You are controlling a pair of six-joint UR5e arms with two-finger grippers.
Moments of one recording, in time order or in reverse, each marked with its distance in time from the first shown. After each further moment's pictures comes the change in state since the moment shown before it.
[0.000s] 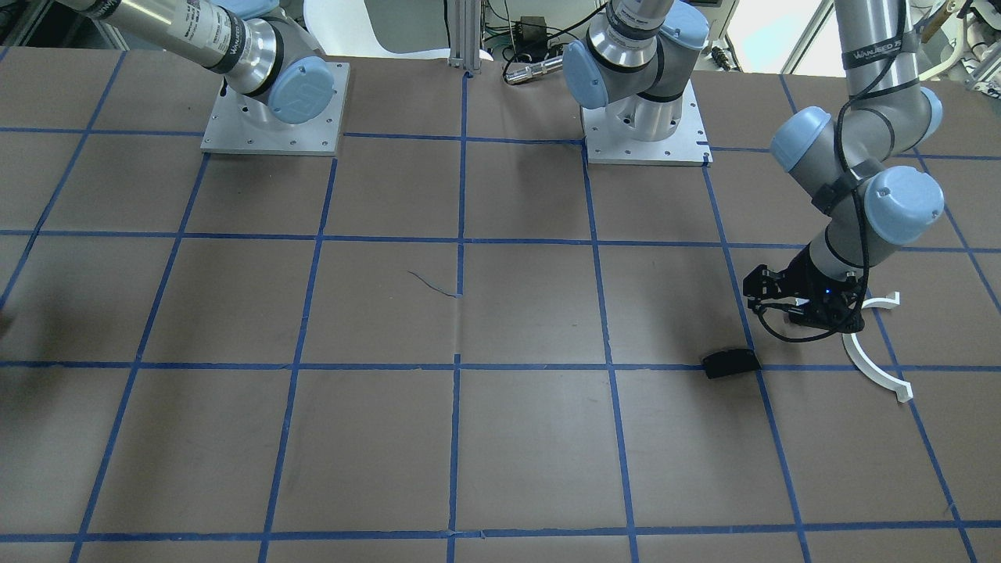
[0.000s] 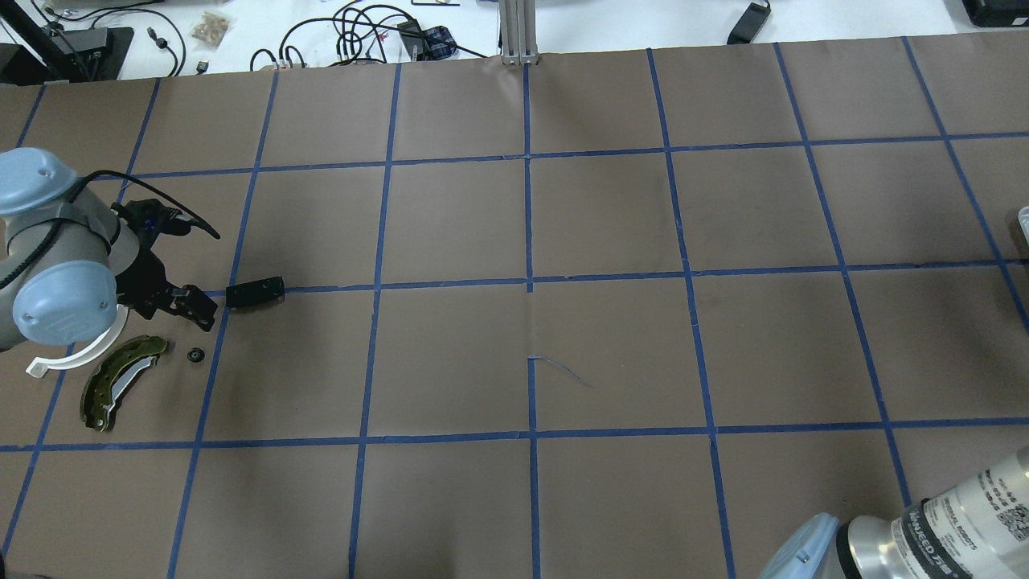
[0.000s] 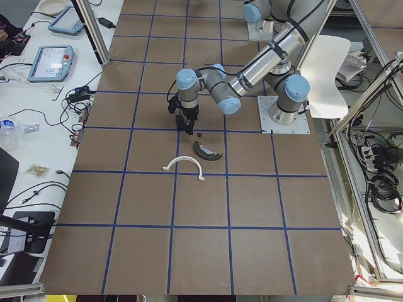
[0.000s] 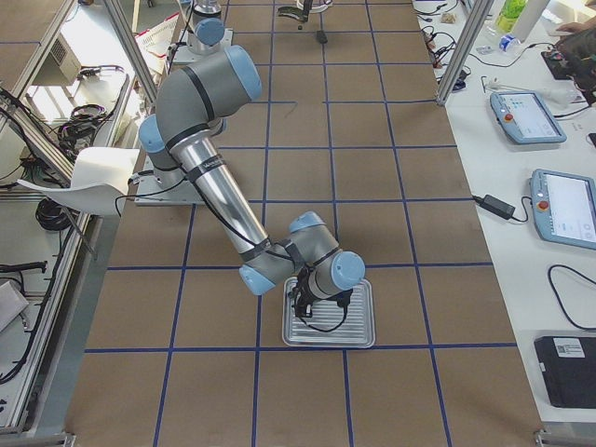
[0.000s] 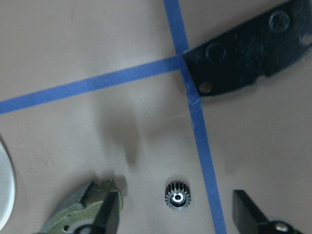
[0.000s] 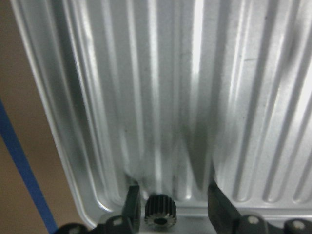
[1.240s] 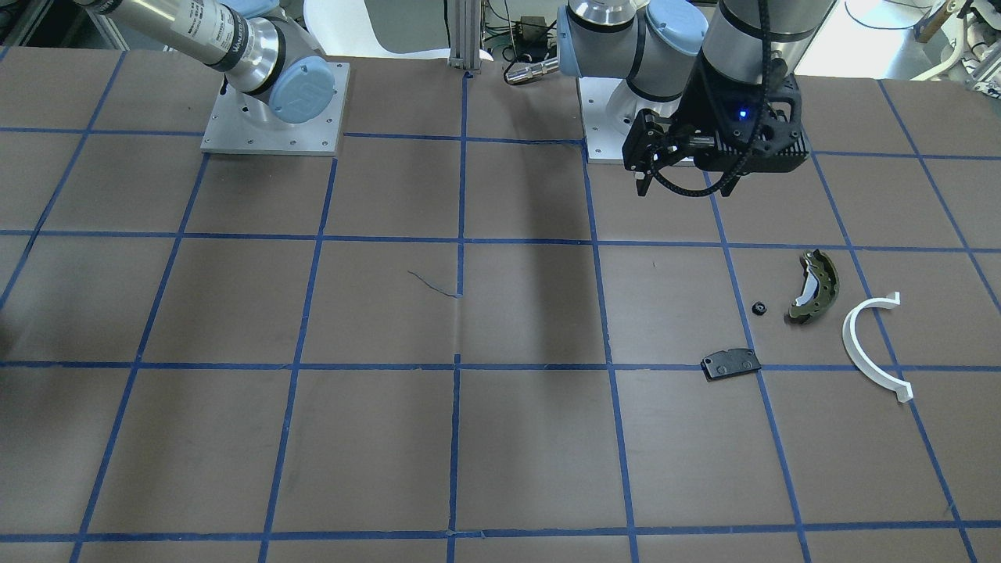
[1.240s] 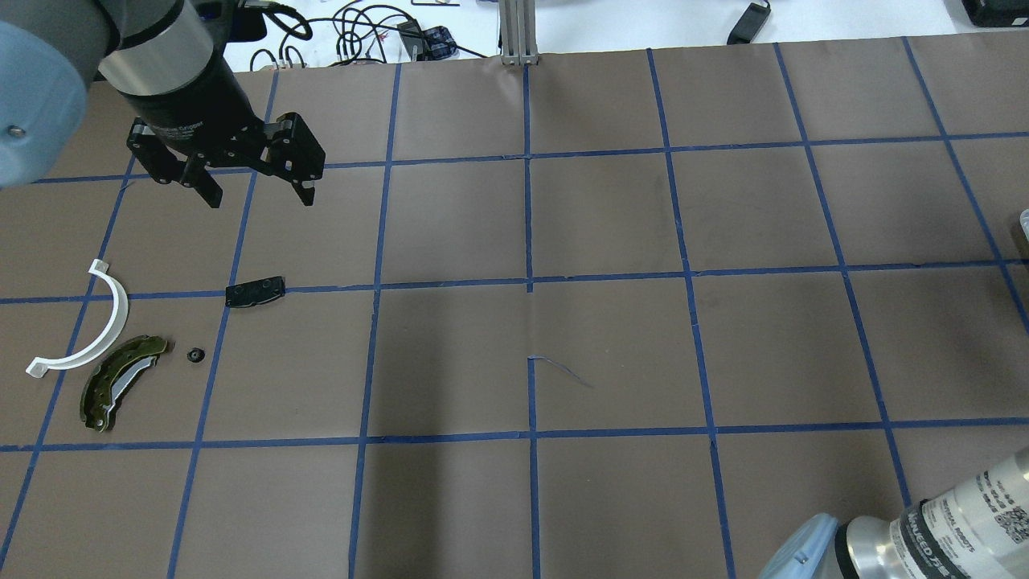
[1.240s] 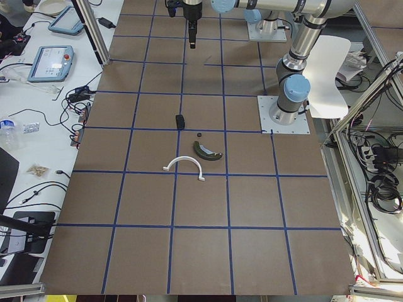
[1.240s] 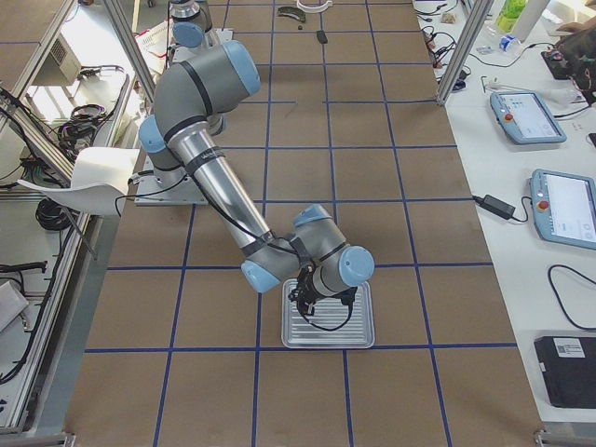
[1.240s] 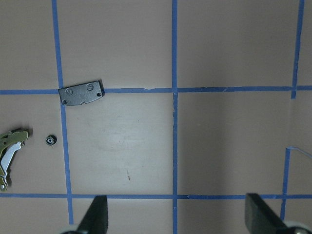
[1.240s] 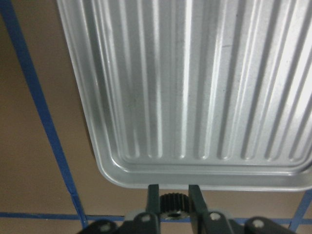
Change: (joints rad) left arm -0.451 0.216 0.440 -0.612 -0.057 -0.631; right arm 0.016 -0.041 -0.103 0.161 -0.017 -0.002
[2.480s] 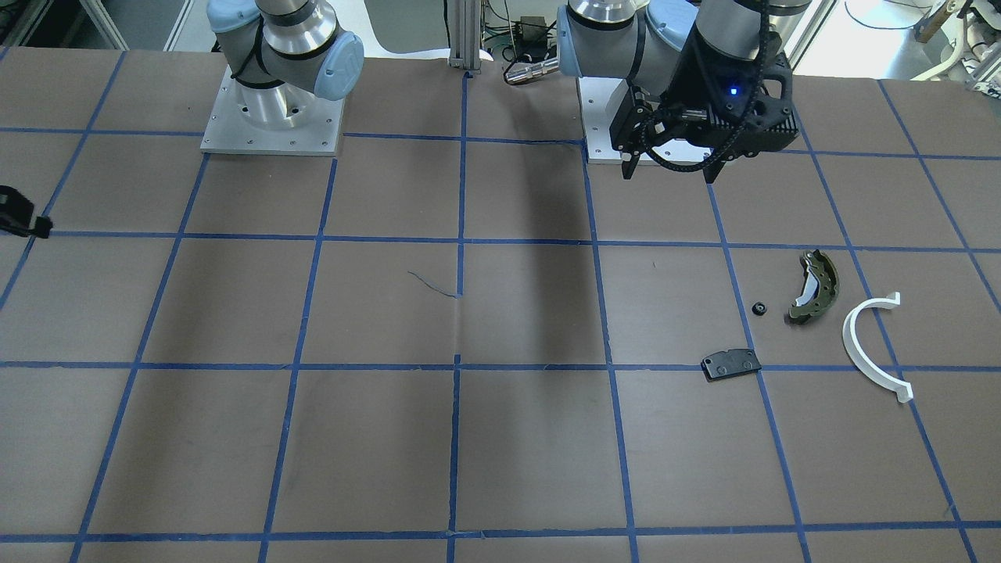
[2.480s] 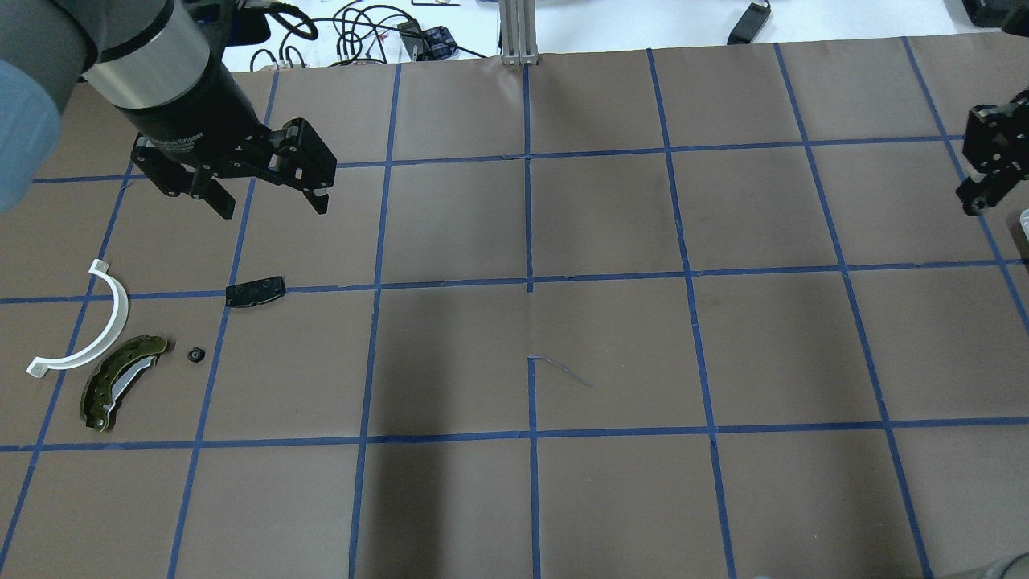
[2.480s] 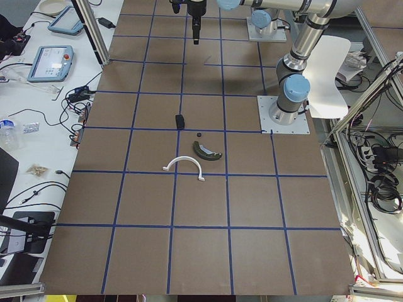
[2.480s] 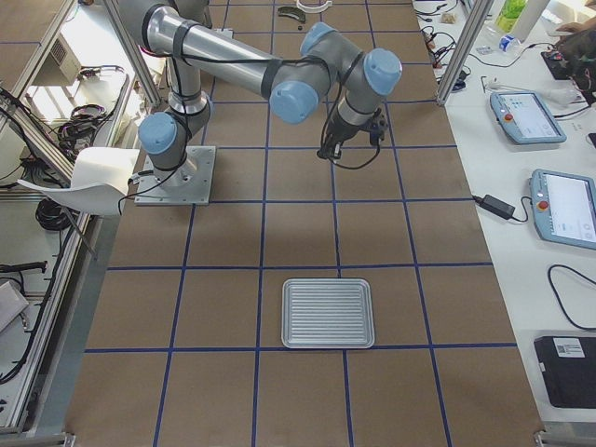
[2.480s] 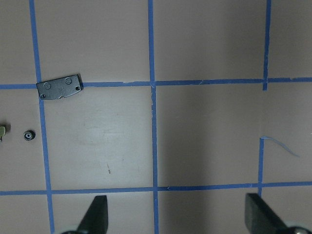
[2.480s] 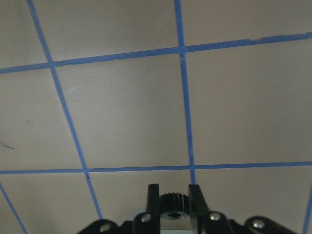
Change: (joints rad) left arm 0.001 0.028 -0.015 -0.005 -0.062 -0.003; right arm 0.466 -0.452 0.059 0.394 0.310 0.525
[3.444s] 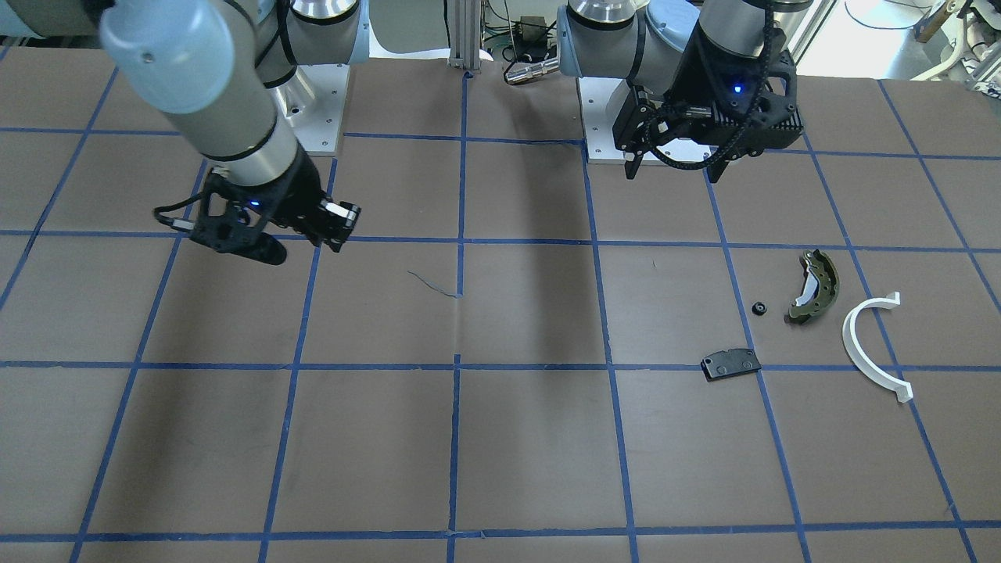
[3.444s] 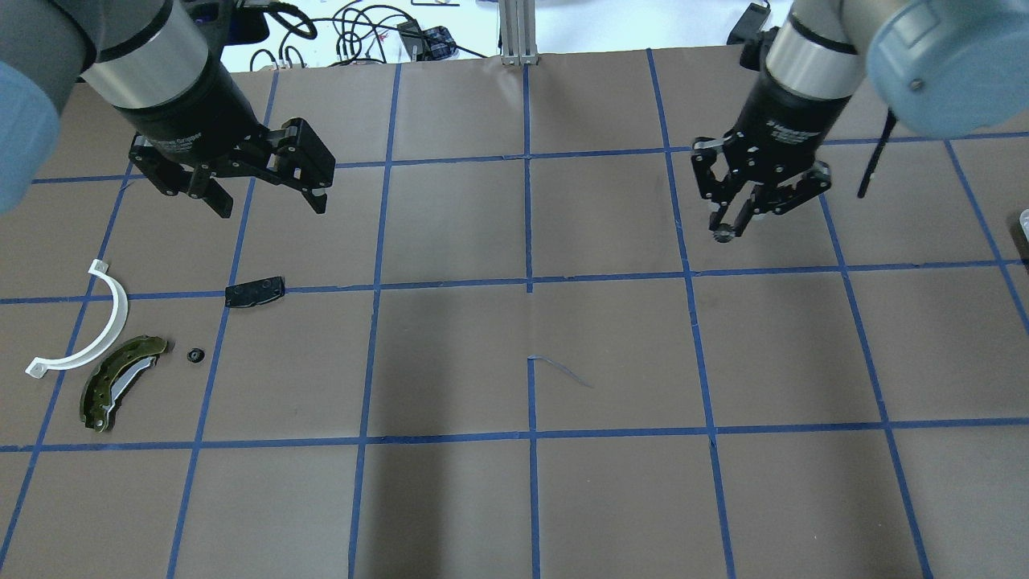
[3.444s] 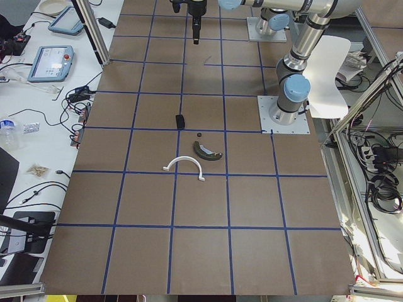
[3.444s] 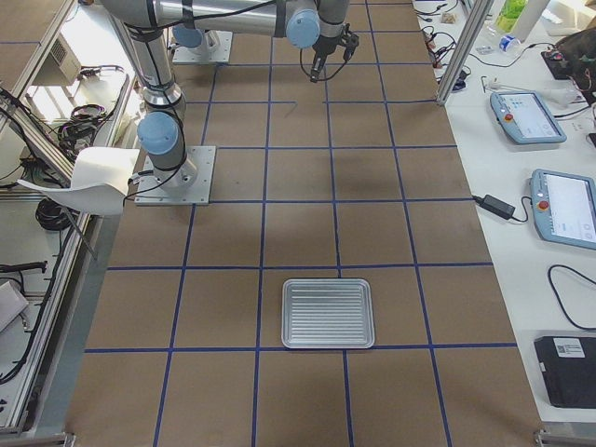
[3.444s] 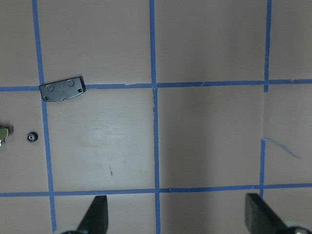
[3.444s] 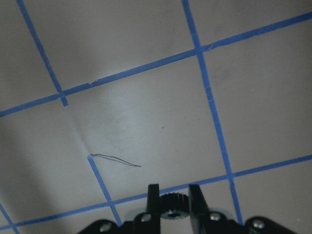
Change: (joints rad) left arm 0.004 0.002 0.000 0.010 0.003 0.002; right arm 0.584 -0.046 0.205 -0.359 0.085 0.777
